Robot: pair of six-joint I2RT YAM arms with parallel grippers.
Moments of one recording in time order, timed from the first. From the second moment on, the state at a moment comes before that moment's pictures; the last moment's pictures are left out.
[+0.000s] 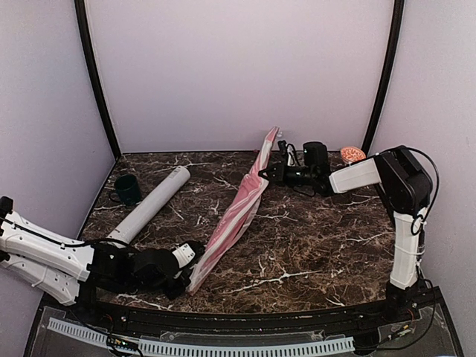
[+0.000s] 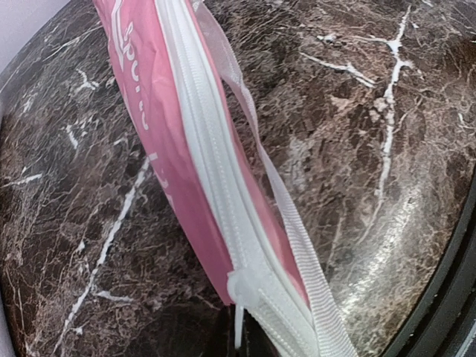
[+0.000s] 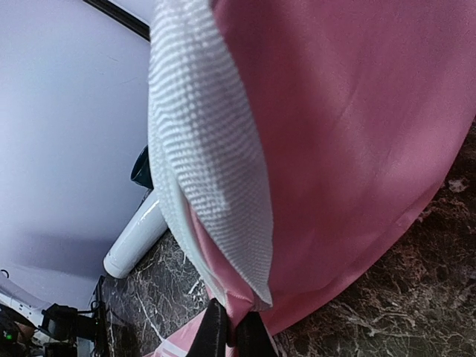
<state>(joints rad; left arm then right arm) -1.33 1.17 0.49 -0.22 -0.45 -0.28 0.47 2.06 1.23 0.47 -0.65 0.64</state>
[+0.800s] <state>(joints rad) -1.67 1.45 0.78 -0.68 -0.57 -0.73 0.44 2.06 1.22 0.38 -0.68 0.60</state>
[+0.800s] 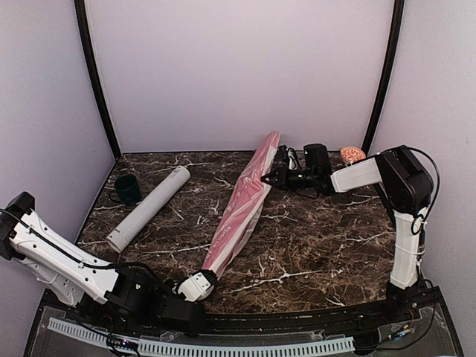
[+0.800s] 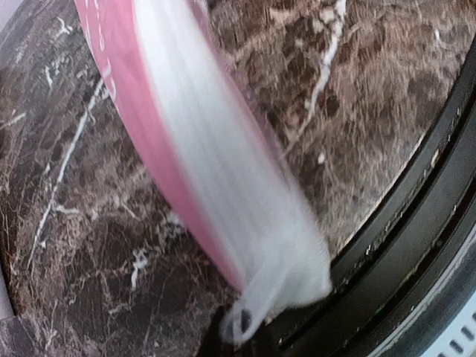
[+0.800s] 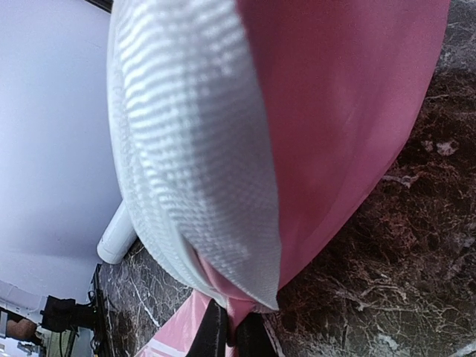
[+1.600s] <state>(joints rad) -1.24 0.97 0.58 -0.33 -0.33 -0.58 0.40 1.92 1.09 0.05 -0.52 0.48</state>
